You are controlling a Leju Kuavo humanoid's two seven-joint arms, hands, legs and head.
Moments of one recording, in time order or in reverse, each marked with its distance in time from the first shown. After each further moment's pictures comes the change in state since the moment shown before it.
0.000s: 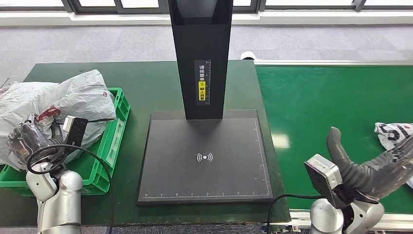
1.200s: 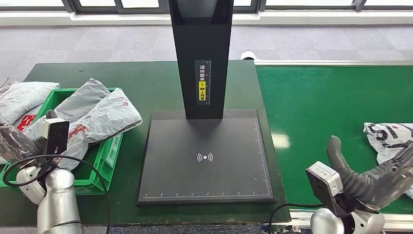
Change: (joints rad) left arm -0.014 -0.070 0.086 -0.109 0.289 0.000 -0.303; right arm 0.069 0.000 0.000 -0.026 0.003 0.000 0.032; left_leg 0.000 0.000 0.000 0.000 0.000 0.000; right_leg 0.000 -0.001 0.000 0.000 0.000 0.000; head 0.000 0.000
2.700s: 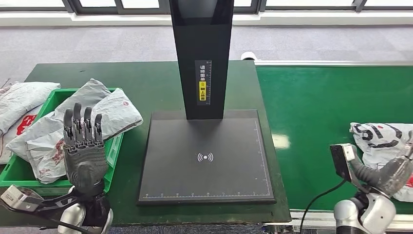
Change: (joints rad) left arm 0.347 0.064 -0.599 -0.324 1.264 -0.917 -0.312; right arm -0.185 -0.307 -0.266 0.644 0.162 0.002 0.323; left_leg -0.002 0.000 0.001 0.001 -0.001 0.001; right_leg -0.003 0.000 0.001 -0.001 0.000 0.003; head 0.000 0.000
